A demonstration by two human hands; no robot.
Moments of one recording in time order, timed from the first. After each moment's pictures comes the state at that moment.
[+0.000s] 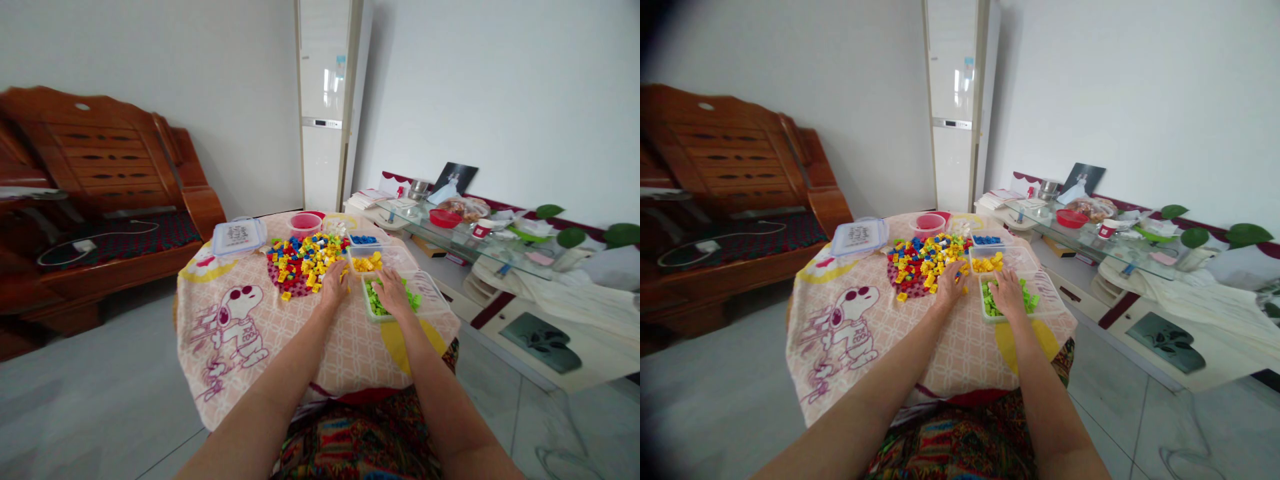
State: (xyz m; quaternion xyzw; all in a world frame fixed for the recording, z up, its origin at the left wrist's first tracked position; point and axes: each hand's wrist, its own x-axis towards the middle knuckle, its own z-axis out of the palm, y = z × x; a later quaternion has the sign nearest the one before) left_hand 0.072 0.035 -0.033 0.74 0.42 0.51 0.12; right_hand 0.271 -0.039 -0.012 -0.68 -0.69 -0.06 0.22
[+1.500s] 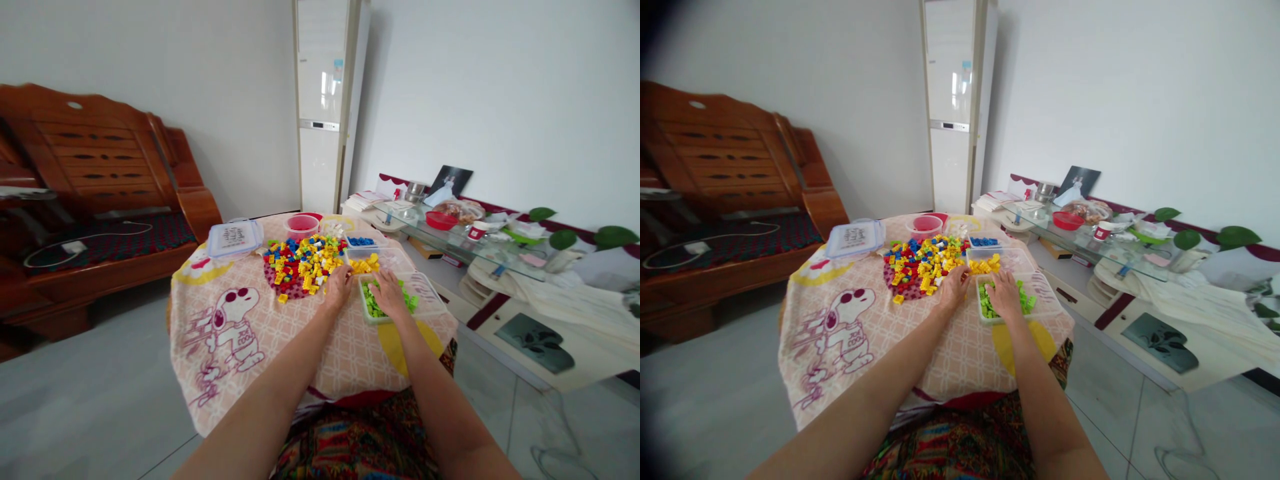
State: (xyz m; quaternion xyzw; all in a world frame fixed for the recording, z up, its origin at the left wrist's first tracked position) left_hand 0.094 0.036 -0.033 0.76 0.42 0.47 0.14; right_hand 0.269 -0.039 -0.009 -0.69 -0.69 -0.07 0.21
